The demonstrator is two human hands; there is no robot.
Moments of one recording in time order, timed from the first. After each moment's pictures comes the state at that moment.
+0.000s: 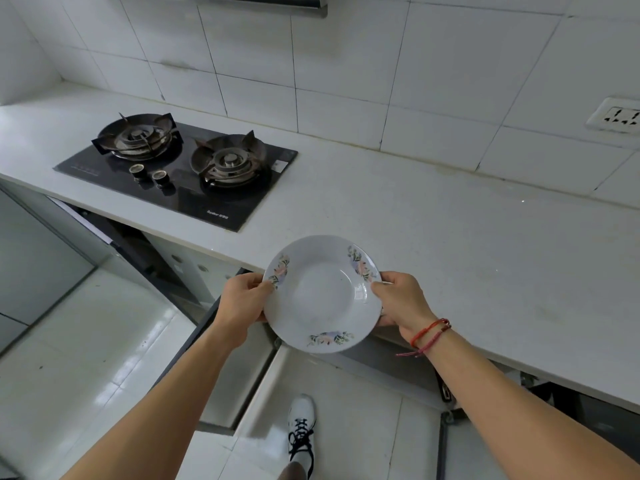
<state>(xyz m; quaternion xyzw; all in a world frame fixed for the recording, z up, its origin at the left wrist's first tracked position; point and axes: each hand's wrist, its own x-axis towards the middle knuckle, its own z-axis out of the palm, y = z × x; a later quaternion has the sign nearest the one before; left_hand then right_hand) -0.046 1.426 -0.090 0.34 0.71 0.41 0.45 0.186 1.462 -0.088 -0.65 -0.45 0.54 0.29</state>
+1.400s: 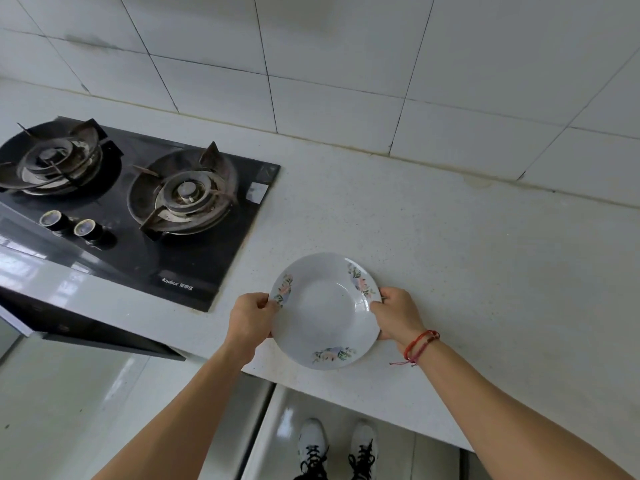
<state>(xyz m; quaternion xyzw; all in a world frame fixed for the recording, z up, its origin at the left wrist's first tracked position) -0.090 1.681 -0.177 0.34 0.76 0.27 0.48 0.146 1.705 -0.207 -0.72 -0.43 0.50 0.20</state>
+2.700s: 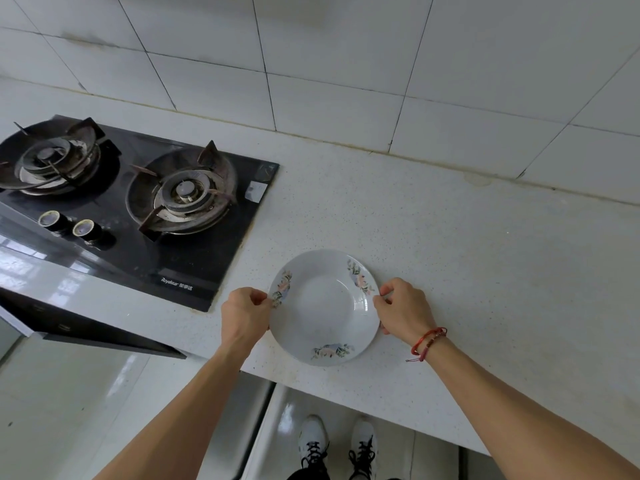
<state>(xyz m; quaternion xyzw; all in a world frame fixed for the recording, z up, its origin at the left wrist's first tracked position) -0.098 1.687 -0.187 0.37 0.81 0.25 0.38 0.159 1.706 -0.189 -0.73 -0.55 0.38 0.14</state>
